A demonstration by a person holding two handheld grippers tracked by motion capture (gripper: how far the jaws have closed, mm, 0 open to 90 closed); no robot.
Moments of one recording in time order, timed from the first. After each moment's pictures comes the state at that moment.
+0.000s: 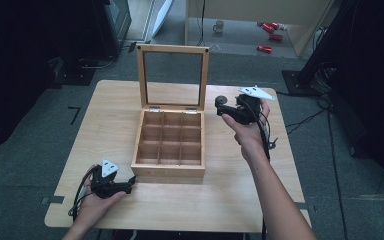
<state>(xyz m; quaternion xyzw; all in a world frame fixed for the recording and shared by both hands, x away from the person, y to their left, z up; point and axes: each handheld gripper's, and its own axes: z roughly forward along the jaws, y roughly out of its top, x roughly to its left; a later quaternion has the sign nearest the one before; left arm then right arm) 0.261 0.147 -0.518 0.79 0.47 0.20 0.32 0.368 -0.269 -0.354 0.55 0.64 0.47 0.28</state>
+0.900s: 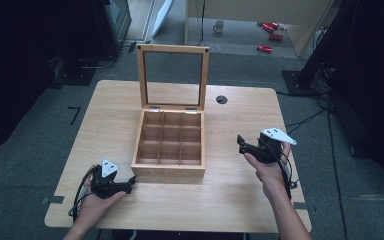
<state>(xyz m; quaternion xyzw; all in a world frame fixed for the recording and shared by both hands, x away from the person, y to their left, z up) 0.261 0.147 -0.519 0.79 0.48 0.20 0.32 0.290 -0.330 -0.430 0.58 0.64 0.42 0.29</state>
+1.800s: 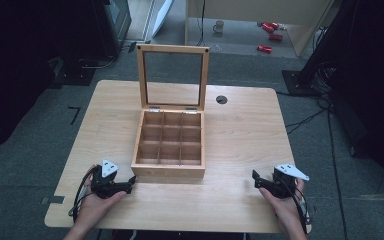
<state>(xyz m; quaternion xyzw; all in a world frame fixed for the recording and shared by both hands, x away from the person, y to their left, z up) 0.261 0.147 -0.518 0.79 0.48 0.20 0.32 0.218 -0.379 -0.506 0.62 0.65 0.36 0.25</state>
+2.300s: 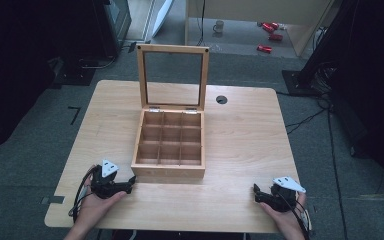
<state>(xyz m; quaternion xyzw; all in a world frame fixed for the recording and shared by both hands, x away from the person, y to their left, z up) 0.260 0.147 -0.518 0.79 0.48 0.20 0.32 0.192 -0.377 -0.525 0.61 0.68 0.31 0.26</state>
